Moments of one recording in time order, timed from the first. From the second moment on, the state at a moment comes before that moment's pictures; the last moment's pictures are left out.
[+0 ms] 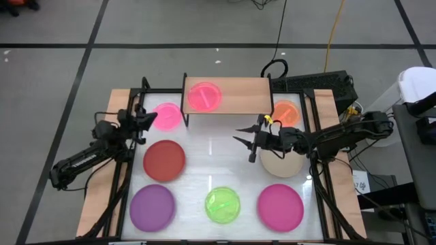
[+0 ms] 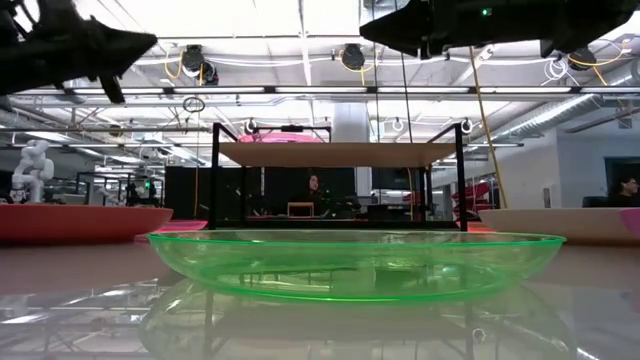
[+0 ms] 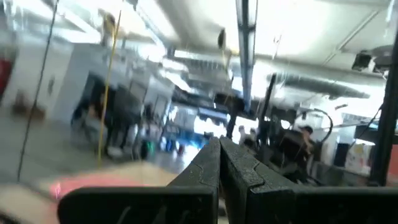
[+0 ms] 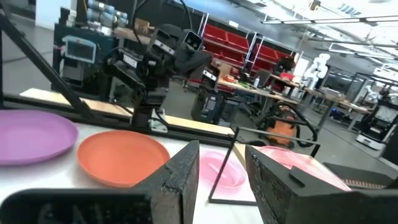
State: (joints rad) left arm 0.55 0.01 0.01 0.46 0.23 -0.35; right arm 0.09 1.27 0.53 0.79 0.31 -0.29
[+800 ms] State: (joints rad) left arm 0.55 0.27 0.22 -0.21 0.08 -0.06; right arm 0.09 1.27 0.53 0.80 0.31 -0.30
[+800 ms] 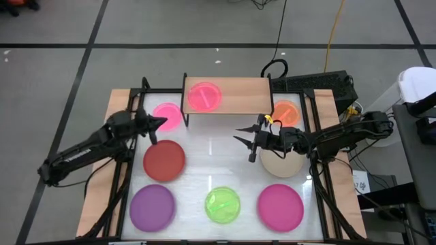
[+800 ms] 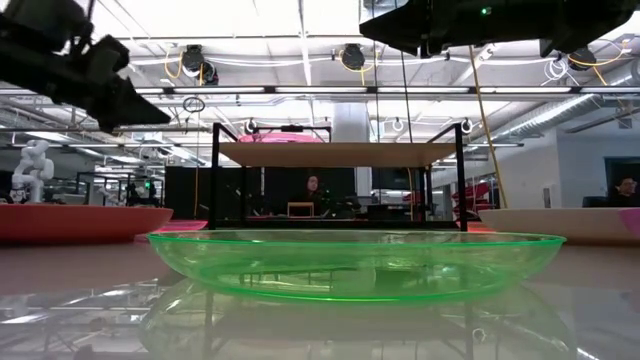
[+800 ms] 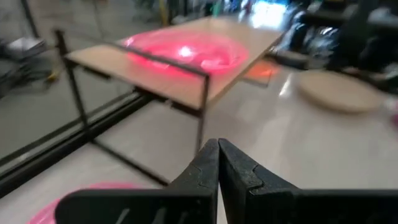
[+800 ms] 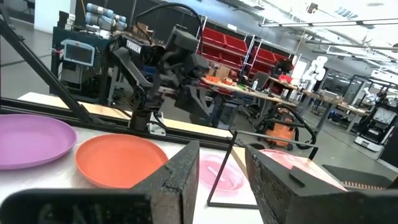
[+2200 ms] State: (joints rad) left arm 0.45 0.96 0.28 -0.11 -0.17 0.01; right arm 0.09 1.27 0.53 0.75 0.31 -0.29
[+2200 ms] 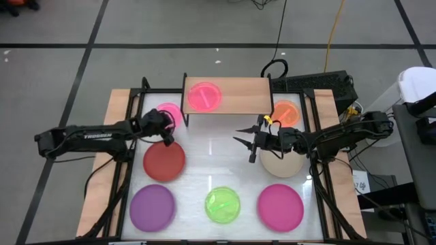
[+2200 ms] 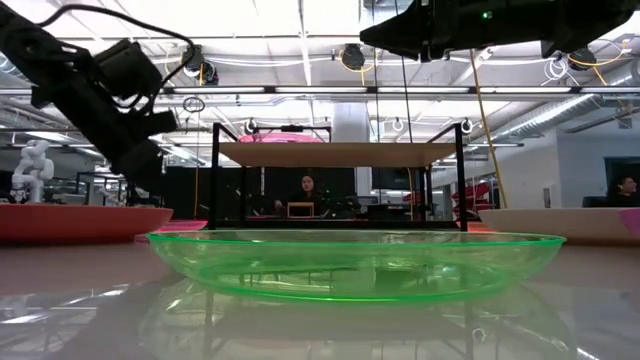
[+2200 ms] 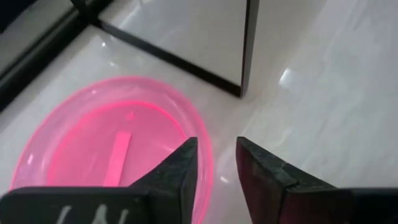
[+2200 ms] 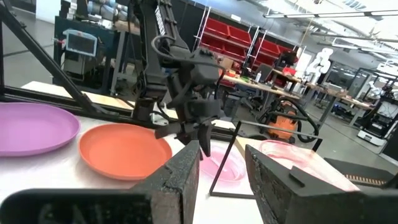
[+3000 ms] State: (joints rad) left arm 0.45 1.17 0.28 -0.09 -0.30 0.02; right arm 0.09 1.27 0.53 0.75 0.31 -0.29
